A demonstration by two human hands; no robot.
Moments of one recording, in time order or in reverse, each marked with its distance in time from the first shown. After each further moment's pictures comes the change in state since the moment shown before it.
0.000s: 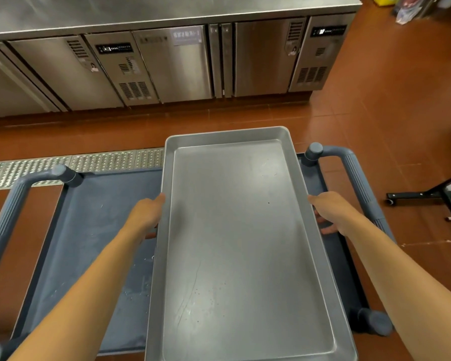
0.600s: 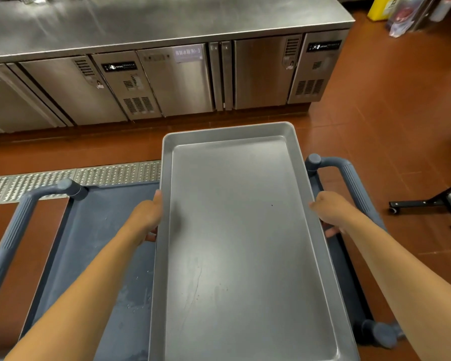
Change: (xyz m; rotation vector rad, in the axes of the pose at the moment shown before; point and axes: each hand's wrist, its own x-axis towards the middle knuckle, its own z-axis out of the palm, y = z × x) left_hand -0.006 0.026 -0.012 0.105 -0.009 0.027; right_hand -0.017 -0.024 -0.013 -0.205 0.029 -0.123
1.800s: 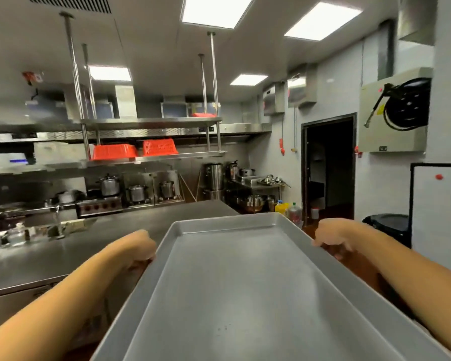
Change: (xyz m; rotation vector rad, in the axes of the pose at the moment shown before) left_hand -0.278 0.287 -0.151 0.446 0.268 0.760; right_hand -0.289 -0.071 -0.291 -0.034 0.468 -0.230
